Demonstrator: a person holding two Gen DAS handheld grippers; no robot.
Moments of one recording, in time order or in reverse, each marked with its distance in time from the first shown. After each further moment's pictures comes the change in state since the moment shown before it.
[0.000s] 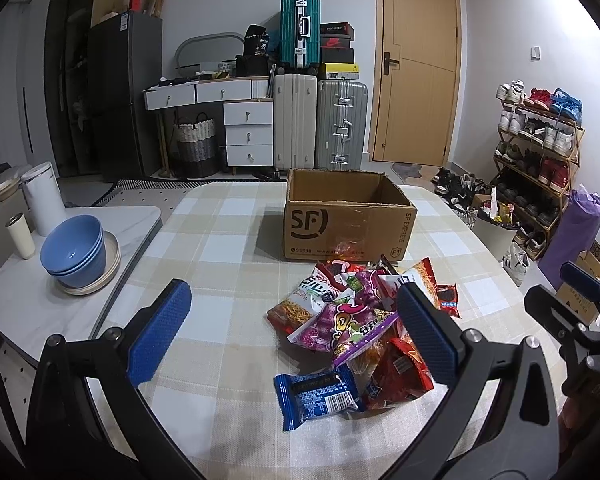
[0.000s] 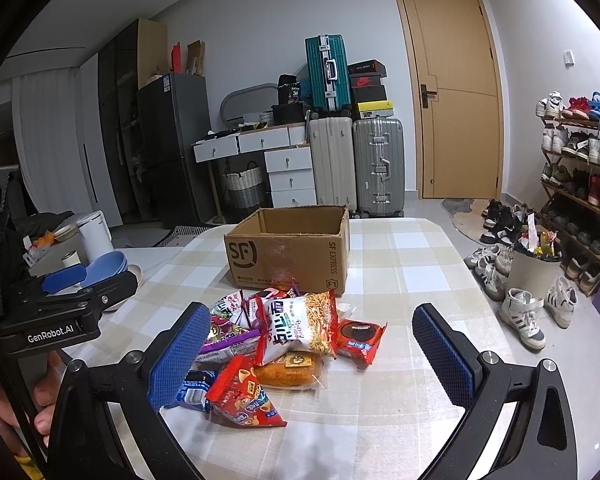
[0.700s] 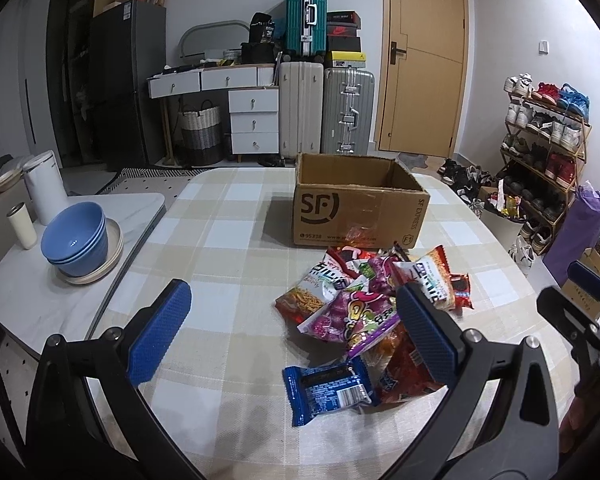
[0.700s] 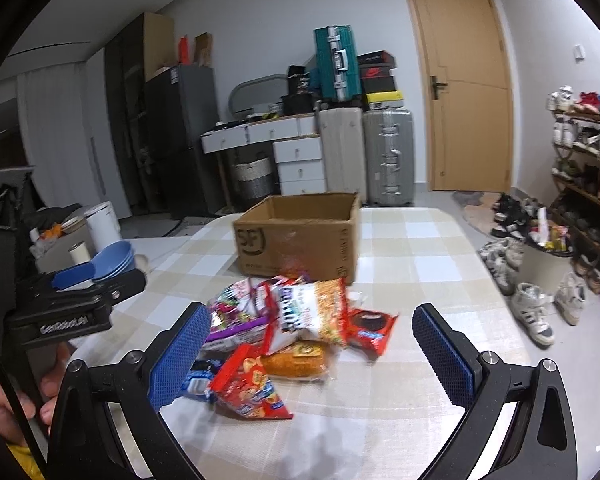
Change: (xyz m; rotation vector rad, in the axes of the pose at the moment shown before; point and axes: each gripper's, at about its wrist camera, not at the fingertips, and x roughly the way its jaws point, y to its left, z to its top) left arm 0.017 0.016 -0.010 -0.016 0.053 0.021; right arm 0.013 0.002 -0.010 -0.010 0.060 0.078
